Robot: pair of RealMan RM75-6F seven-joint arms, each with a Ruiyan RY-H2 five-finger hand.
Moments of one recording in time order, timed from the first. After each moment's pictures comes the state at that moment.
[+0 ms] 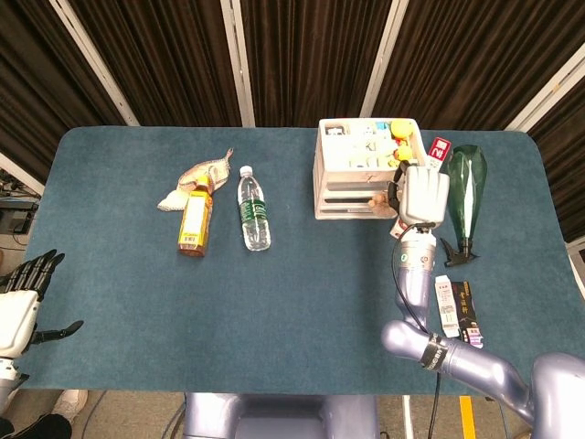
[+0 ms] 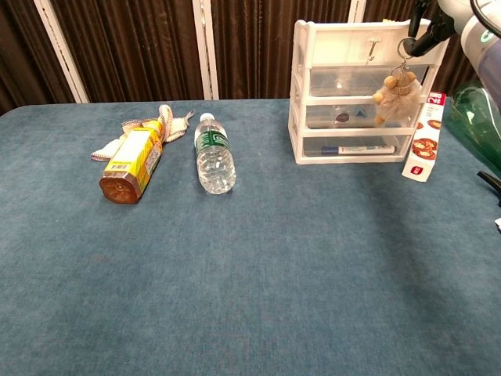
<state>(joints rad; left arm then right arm) -0.12 -1.07 -0.02 -1.71 1.45 1.38 -0.06 0.81 -1.69 0.55 -1.35 -0.80 1.39 -0.72</state>
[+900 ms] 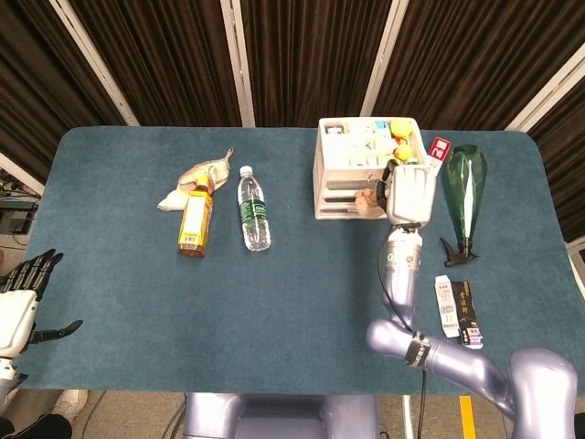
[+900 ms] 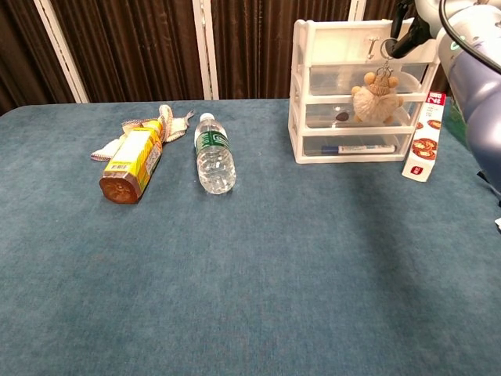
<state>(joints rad) -0.12 -1.06 -0.02 -1.71 1.45 1.38 -0.08 0.87 -1.77 0.55 -1.26 -0.81 1.42 -0.71</state>
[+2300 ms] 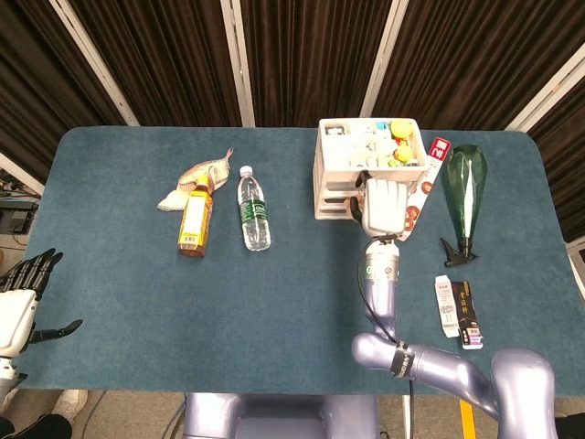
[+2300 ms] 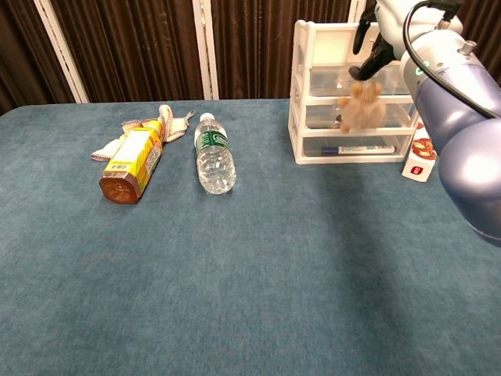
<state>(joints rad) -0.12 -1.06 -0.02 -1.71 1.45 1.38 -0.09 0.88 -1.84 0.50 -1.29 -0.86 1.44 -0.69</state>
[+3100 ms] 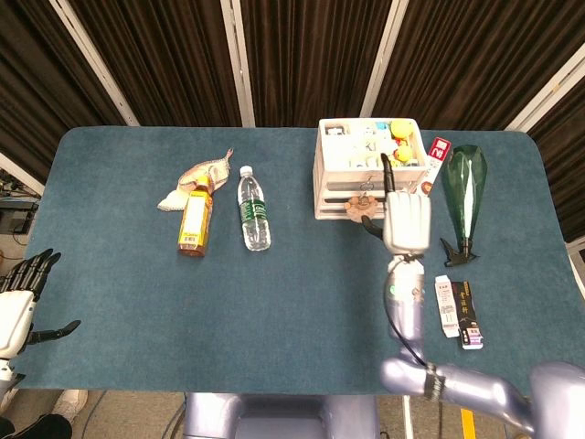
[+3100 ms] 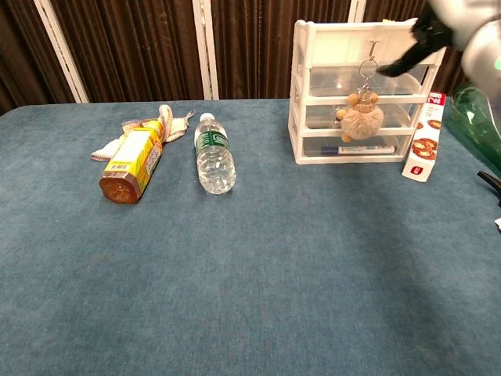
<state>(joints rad) -0.12 -1.06 -0.02 -1.70 1.47 1.40 -0.09 0.72 -1.68 0.39 -1.54 -1.03 1.55 -0.61</state>
